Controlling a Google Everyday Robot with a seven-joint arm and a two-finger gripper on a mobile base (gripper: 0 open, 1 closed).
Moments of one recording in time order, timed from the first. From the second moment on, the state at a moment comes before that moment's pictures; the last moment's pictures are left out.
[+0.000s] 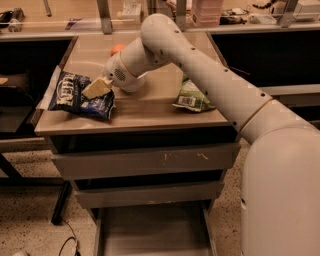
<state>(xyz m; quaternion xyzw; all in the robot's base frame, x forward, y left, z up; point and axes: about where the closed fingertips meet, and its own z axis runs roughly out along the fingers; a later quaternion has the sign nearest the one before) 0.660 0.185 0.853 -0.57 0.67 0.35 0.32</state>
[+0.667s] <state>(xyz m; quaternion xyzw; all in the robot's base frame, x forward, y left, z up) 0.660 0.185 0.853 -0.57 0.67 0.35 0.32</state>
